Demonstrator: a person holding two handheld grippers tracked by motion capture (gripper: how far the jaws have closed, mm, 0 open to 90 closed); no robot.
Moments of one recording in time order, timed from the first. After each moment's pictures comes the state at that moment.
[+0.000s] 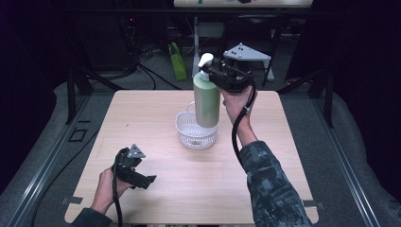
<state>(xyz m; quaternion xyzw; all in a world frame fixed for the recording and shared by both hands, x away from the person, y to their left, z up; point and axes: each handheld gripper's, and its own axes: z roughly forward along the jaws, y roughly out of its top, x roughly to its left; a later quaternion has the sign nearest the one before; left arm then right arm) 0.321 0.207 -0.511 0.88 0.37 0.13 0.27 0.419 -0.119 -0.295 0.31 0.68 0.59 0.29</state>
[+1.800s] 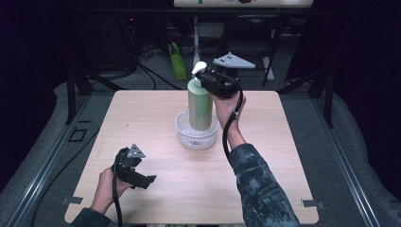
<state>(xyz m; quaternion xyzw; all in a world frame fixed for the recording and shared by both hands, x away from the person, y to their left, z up) 0.321 0.207 -0.510 0.88 0.37 0.13 0.28 0.436 -0.099 -0.329 0.35 0.68 0.58 0.28</state>
